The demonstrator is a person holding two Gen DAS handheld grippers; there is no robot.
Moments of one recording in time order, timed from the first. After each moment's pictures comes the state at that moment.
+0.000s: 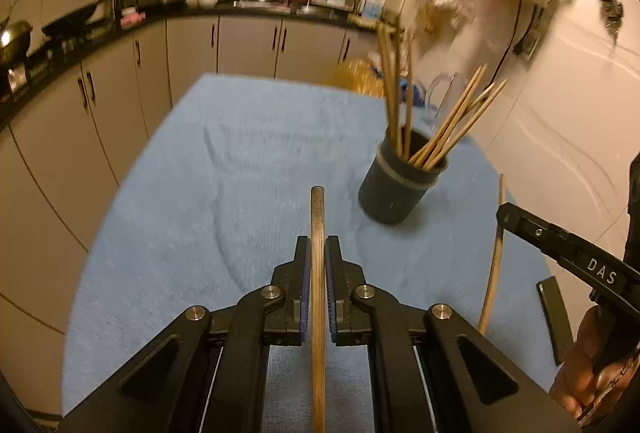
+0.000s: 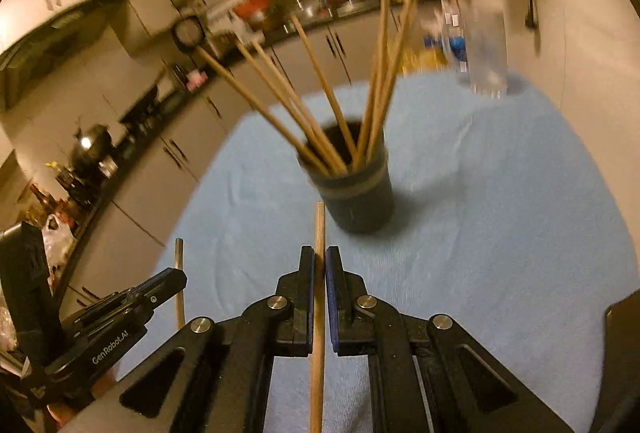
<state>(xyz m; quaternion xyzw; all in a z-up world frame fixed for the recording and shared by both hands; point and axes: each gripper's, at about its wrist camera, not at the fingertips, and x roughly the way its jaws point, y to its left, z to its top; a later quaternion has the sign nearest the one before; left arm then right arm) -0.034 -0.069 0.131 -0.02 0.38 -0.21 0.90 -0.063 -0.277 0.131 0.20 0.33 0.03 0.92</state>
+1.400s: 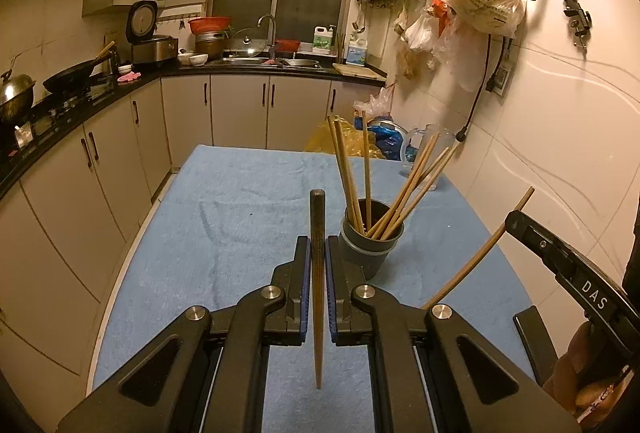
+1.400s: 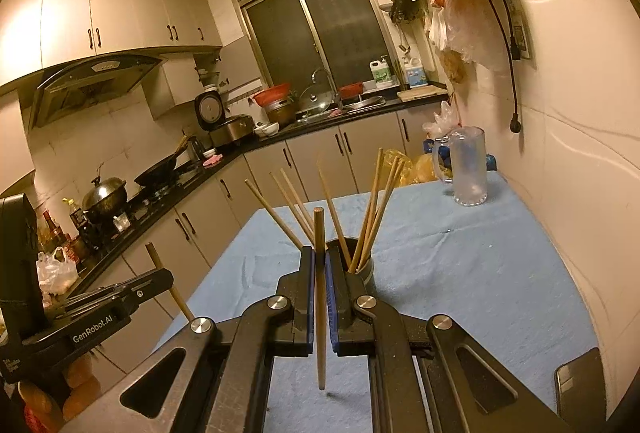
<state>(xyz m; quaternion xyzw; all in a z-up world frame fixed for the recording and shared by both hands) -0.059 -0.086 0.203 0.00 0.30 -0.22 0.93 -0.110 -0.292 0.192 0.17 0.20 0.00 0.97</state>
